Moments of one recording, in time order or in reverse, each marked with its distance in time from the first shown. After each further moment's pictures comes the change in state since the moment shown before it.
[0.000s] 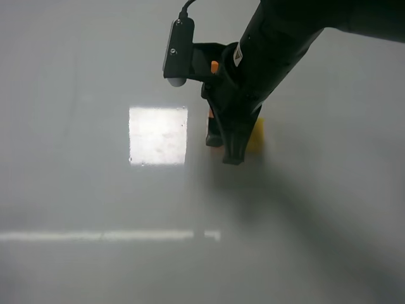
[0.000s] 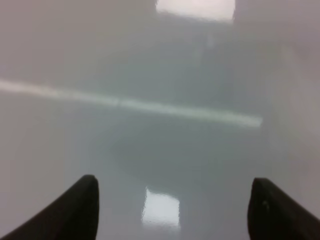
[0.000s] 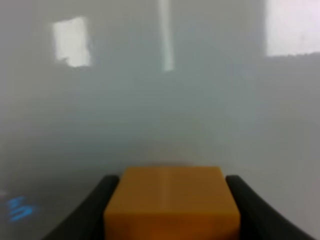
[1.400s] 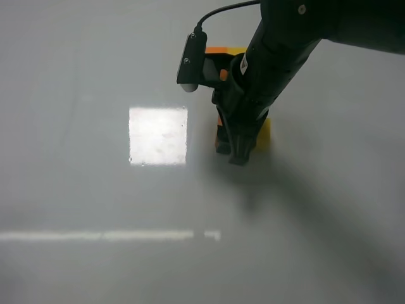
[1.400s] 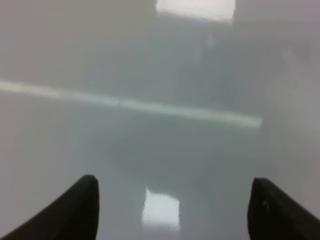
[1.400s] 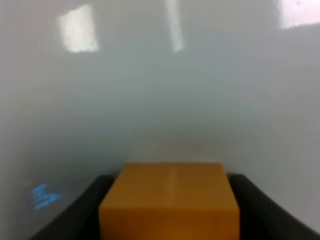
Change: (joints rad) left arm 0.000 0.000 0.000 0.000 0.000 -0.001; right arm -0.059 0.032 0.000 0.008 0.019 0.032
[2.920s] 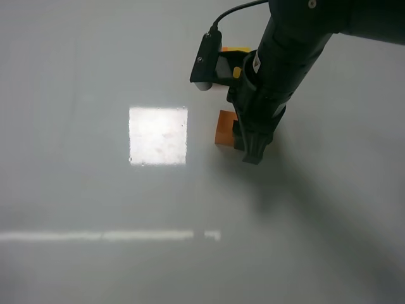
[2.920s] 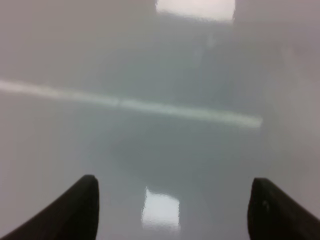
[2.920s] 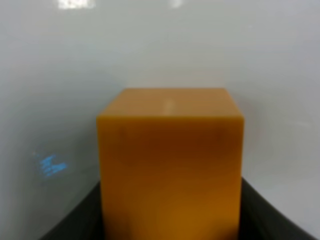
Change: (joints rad) left arm 0.000 0.000 0.000 0.000 0.000 -0.001; right arm 0.000 -0.021 0.000 -0.085 0.088 0.097
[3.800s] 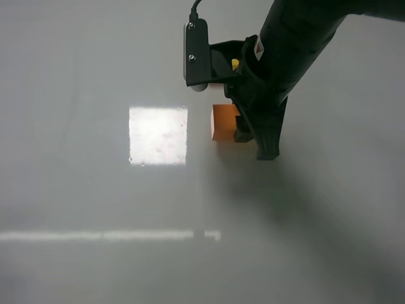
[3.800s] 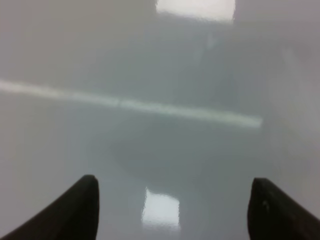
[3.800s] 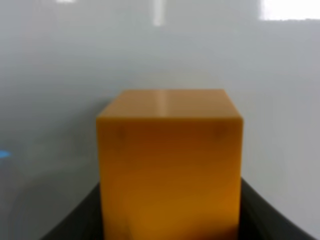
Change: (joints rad) left arm 0.000 0.000 0.000 0.000 0.000 0.001; right arm 0.062 -0.051 0.000 -0.046 0.004 -0.205
